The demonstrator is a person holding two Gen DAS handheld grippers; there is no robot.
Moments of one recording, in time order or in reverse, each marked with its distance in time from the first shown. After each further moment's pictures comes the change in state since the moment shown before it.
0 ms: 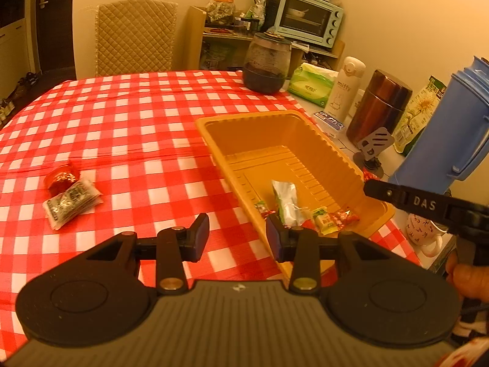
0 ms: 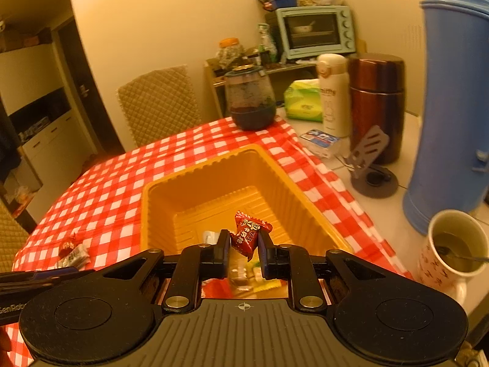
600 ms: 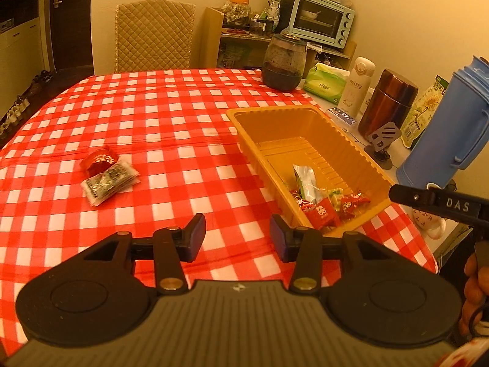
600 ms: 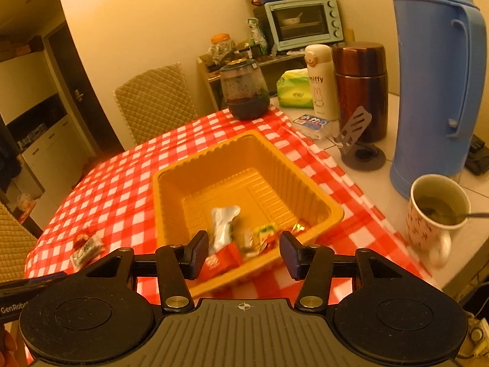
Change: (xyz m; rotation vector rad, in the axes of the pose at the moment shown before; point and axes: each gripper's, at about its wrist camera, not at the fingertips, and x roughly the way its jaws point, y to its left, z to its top) left arm -0.046 0.021 -0.024 -0.009 -0.001 0.050; right arm -0.047 0.010 -0.023 0.070 0.027 -0.014
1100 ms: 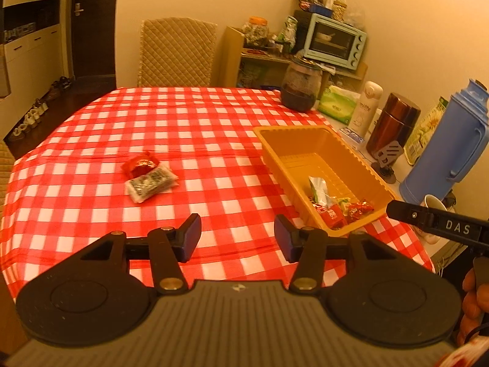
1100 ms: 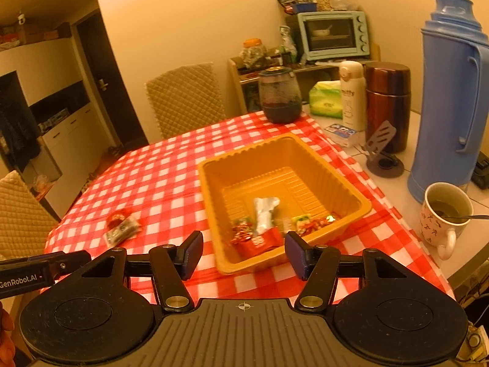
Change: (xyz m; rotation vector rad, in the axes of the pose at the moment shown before) left arm -0.062 0.027 -0.013 -0.049 -0.073 0.049; right arm -0.040 0.052 -0.018 -0.089 -0.012 0.056
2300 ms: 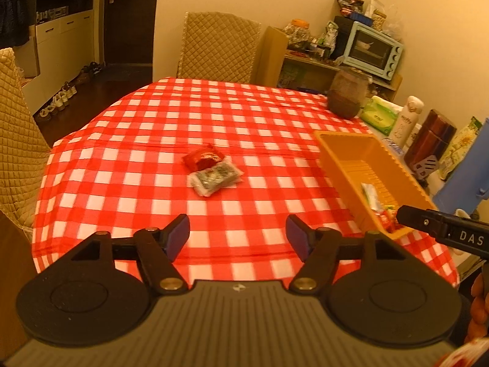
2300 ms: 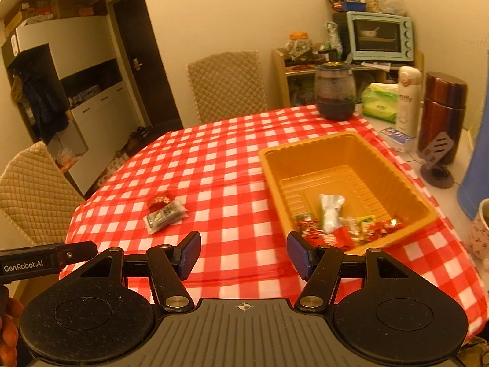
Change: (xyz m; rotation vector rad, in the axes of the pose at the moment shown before) left arm -0.003 0.085 0.000 -0.082 0.016 0.086; right arm 0.035 0.073 -0.008 -0.106 0.048 0.093
